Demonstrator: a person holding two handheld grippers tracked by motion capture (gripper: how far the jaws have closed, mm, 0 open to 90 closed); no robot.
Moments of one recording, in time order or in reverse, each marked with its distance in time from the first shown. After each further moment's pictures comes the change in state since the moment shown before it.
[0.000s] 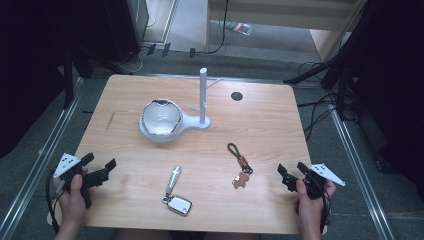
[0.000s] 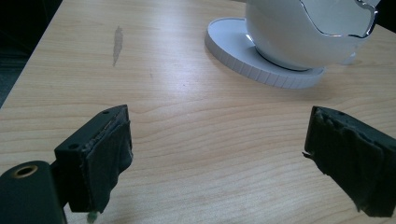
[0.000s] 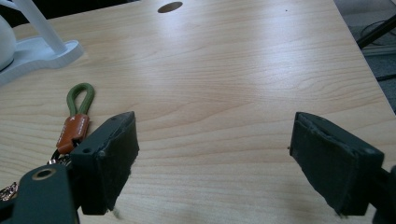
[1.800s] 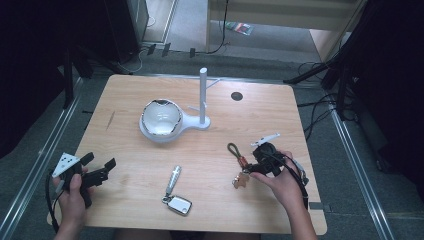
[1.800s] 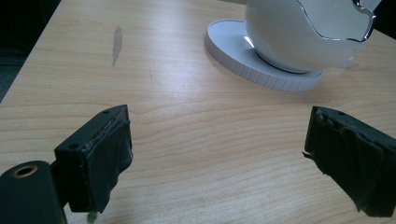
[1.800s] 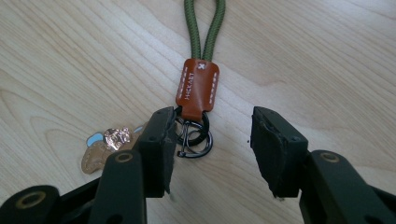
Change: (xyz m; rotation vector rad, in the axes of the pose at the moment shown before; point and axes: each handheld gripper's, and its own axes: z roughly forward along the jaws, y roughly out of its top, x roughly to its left) left arm 0.002 0.000 0.001 -0.005 -0.009 -0.017; right arm 0.115 0.066 0.066 0.684 0.113 -0.486
